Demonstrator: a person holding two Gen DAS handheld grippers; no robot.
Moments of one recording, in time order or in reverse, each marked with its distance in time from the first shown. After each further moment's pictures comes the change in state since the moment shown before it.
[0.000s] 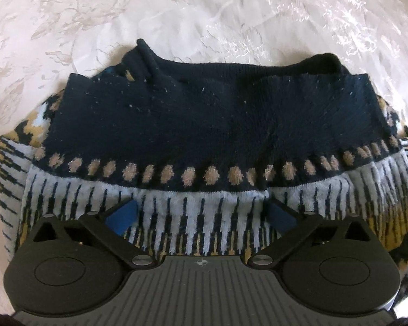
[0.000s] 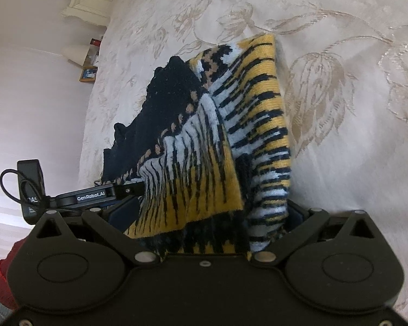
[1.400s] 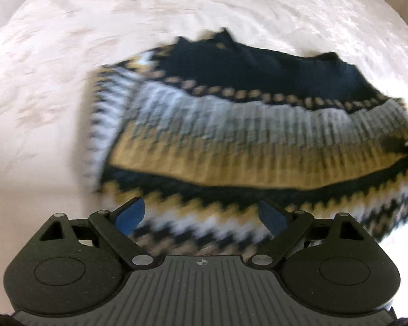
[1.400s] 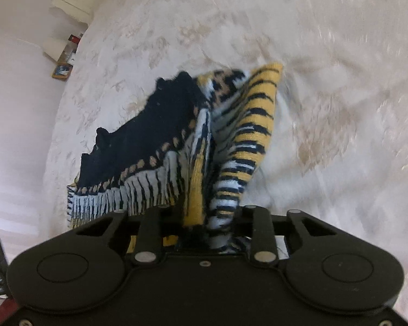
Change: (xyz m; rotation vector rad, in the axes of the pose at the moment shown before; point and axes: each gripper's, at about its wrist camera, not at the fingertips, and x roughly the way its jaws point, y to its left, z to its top) left arm -0.063 0.114 -0.114 -0.062 -0.112 -0.030; right arm -0.004 0.063 -0.003 -0.124 -0.084 -0.265
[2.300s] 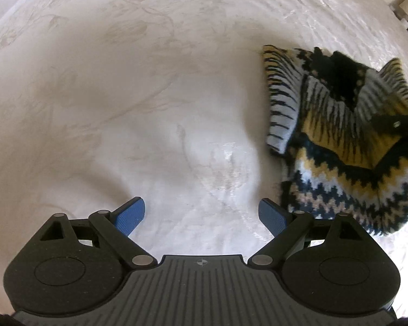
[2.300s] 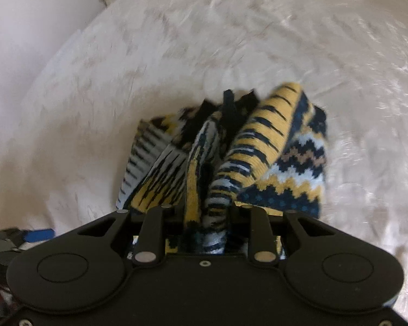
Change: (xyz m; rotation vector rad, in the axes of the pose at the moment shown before) left arm -0.027 0.162 -0.043 -0.198 0.024 -0.032; right arm 0.096 0.275 -0.068 -0.537 0.091 -0.246
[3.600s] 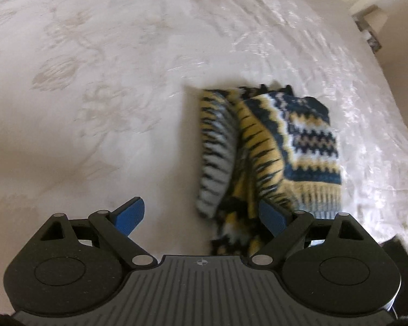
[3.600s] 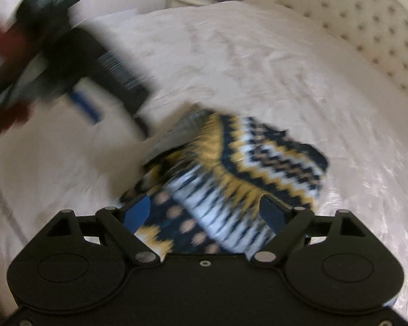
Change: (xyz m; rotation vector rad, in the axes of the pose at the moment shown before) left arm 0.002 -0.023 0.076 0.023 0.025 -0.270; right arm -0.033 0.085 -0.109 -0.489 -0.245 -0.162
